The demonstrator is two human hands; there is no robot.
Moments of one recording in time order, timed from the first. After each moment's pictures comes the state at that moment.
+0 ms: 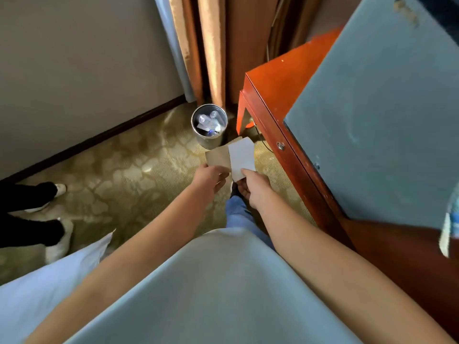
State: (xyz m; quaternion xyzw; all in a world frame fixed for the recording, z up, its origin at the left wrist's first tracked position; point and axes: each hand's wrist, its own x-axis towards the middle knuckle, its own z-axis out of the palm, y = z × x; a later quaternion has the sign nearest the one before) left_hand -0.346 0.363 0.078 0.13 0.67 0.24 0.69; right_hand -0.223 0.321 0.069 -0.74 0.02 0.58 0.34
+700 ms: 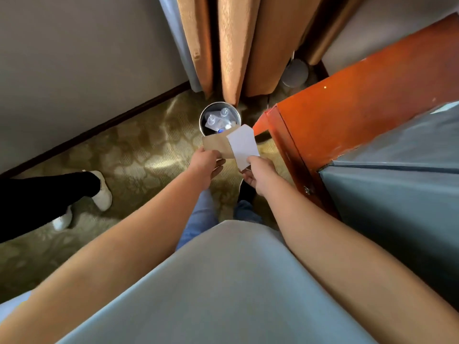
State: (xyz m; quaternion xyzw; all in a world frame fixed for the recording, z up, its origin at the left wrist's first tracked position) left_hand -0.365 0.619 0.018 0.11 0.71 0.18 0.67; right_hand -0.227 0.578 0.029 -0.77 0.04 0.59 0.24
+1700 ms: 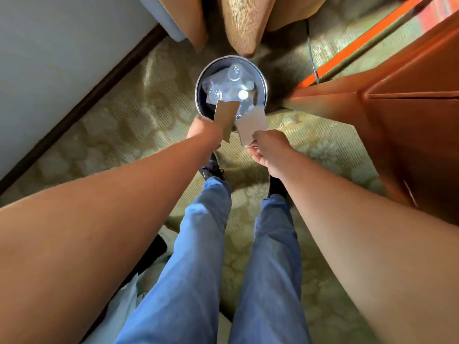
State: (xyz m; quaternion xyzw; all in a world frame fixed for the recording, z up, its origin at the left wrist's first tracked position) left_hand -0.377 0.774 -0.299 0.30 0.78 -0.10 0.54; right_hand -0.253 0.707 -0.286 -0.76 0.12 0.62 0.18
